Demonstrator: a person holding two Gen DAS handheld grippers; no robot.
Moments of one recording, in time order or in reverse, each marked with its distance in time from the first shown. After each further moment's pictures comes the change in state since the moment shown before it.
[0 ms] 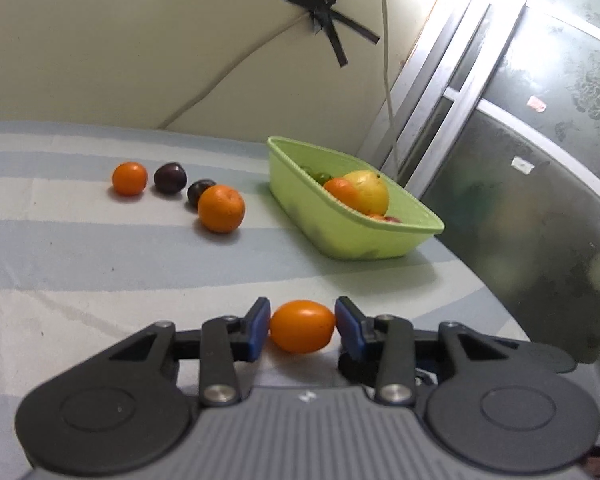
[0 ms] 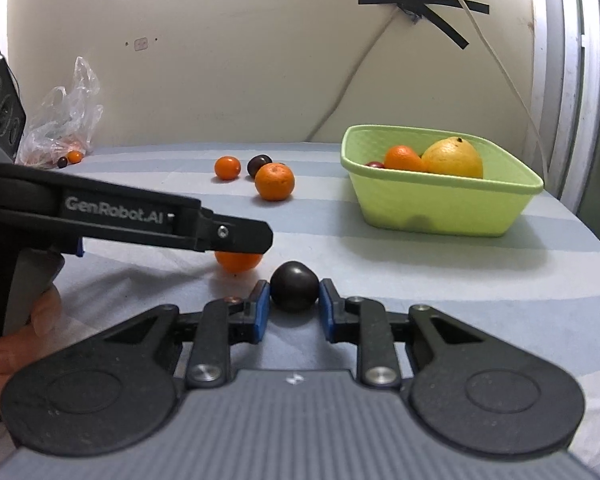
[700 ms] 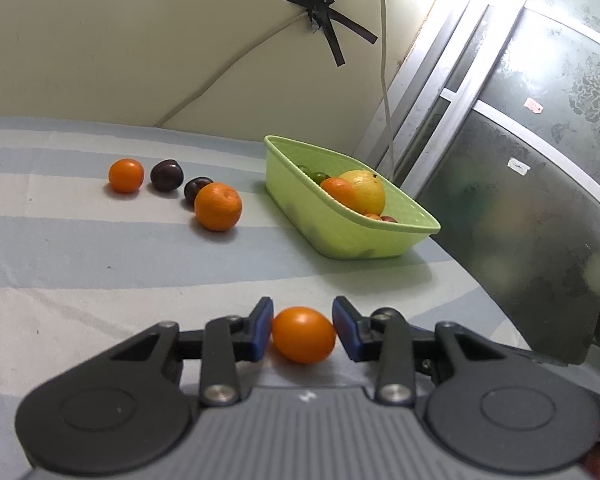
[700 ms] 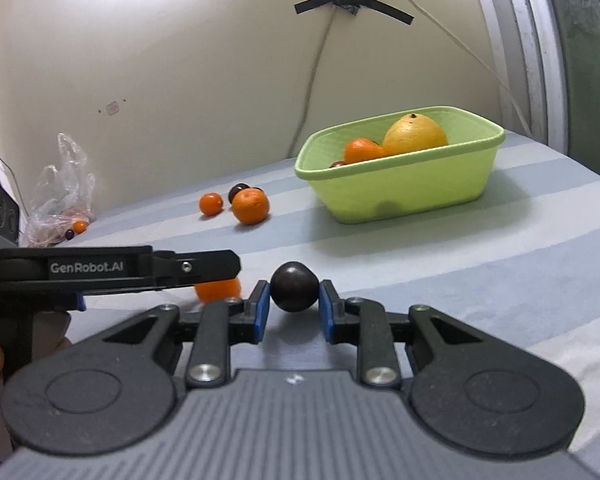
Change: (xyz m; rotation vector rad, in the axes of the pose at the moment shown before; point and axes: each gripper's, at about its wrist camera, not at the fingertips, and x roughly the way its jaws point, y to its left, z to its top) left arm -0.002 0.003 0.000 -0.009 -0.008 -0.032; right arm -0.009 -0.036 -0.009 0.256 -0.063 0.079
